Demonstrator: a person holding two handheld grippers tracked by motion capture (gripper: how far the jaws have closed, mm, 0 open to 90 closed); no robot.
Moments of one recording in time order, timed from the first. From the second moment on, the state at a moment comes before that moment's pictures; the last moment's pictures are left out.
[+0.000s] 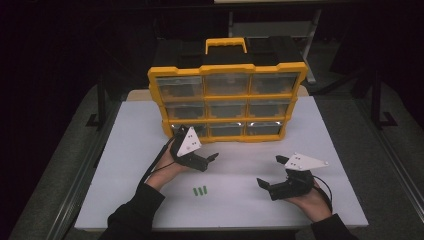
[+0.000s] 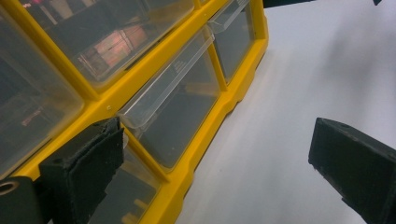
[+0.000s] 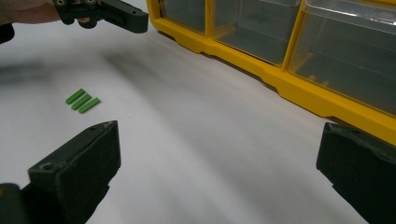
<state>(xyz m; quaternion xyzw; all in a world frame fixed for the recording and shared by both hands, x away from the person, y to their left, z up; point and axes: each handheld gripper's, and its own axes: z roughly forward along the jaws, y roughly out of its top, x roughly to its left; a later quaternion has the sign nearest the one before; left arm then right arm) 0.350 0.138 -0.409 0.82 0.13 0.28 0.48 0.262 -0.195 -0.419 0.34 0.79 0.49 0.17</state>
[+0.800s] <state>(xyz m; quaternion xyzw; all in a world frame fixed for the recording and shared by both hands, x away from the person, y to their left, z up) 0.344 0.133 -0.406 0.83 0.09 0.32 0.44 0.262 -0.196 -0.419 0.34 0.79 0.49 0.17</state>
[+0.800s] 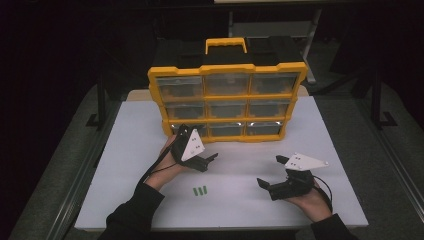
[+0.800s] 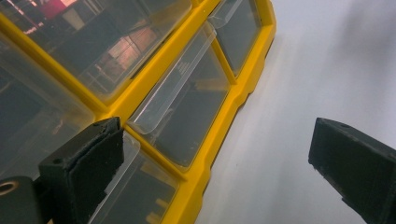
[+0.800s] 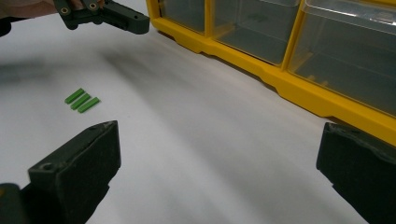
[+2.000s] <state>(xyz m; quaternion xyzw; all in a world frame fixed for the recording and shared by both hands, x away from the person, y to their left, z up) 0.331 0.116 -0.408 0.84 0.00 0.42 0.33 0.263 -0.194 -0.420 0.34 0.79 0.49 0.17</state>
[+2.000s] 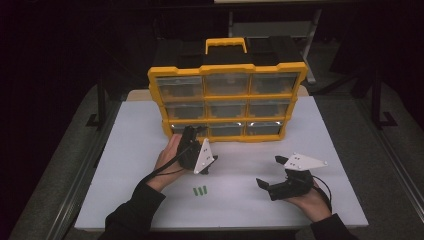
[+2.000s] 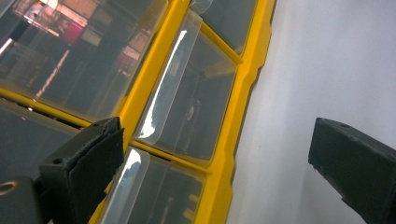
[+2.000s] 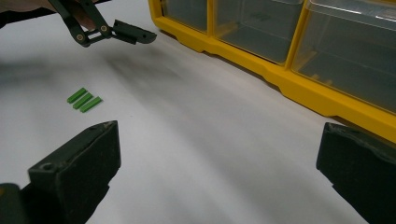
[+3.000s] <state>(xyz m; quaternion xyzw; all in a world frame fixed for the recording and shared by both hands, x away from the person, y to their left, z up) 0.319 0.104 -0.411 0.83 -0.08 0.50 0.24 0.262 -0.195 -0.420 0.34 0.79 0.49 0.17</state>
